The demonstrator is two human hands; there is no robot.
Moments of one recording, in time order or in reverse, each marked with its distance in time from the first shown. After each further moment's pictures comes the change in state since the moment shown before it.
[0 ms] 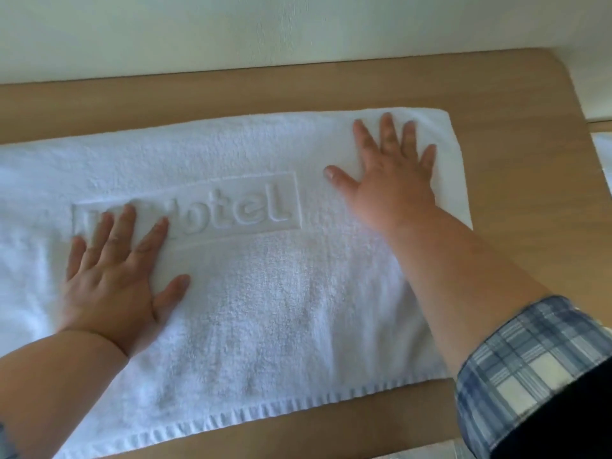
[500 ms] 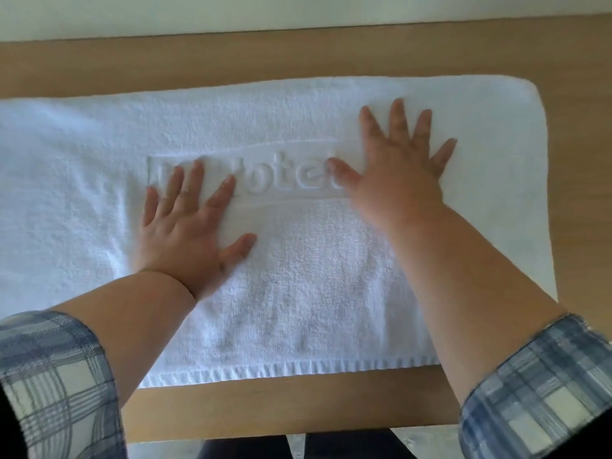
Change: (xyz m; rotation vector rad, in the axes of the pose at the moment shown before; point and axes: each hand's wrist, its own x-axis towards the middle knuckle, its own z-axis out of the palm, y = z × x) left_hand 0.000 0.005 -0.004 0.009 -0.034 0.000; right_hand -0.030 -0.078 0.010 0.050 0.014 -0.044
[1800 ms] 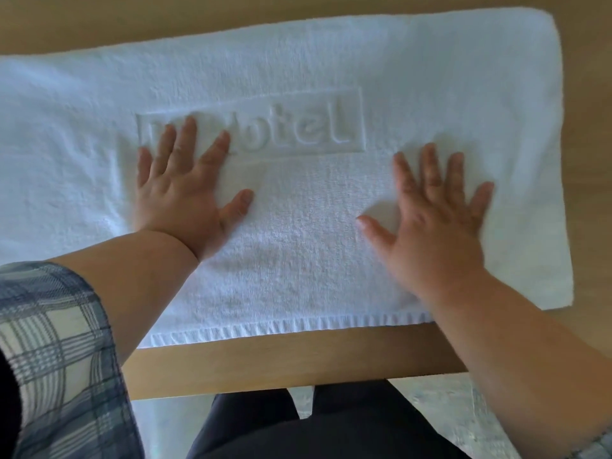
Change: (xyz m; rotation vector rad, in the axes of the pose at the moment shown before) left_hand 0.002 -0.004 0.006 -0.024 0.051 0.018; right_hand -0.130 0.040 0.026 -0.061 -0.037 -0.027
